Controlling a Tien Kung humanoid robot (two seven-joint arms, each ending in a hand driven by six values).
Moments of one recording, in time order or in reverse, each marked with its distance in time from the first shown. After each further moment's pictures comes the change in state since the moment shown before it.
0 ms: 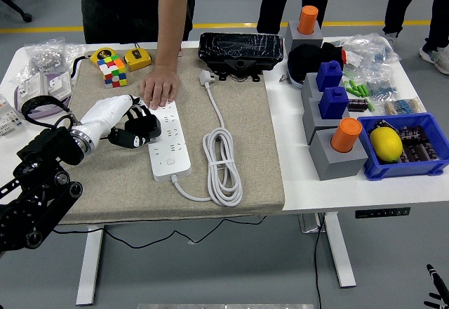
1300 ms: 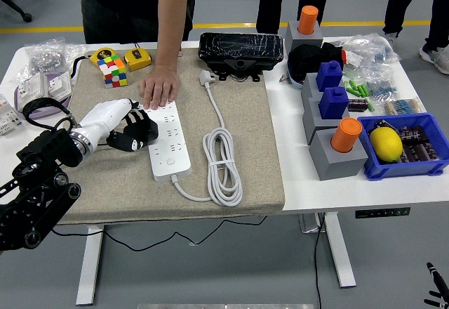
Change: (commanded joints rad) left arm -0.009 0.017 0.032 0.025 -0.002 -0.003 -0.007; right arm 0.005 -0.003 0.003 0.000 -0.003 0.001 0.000
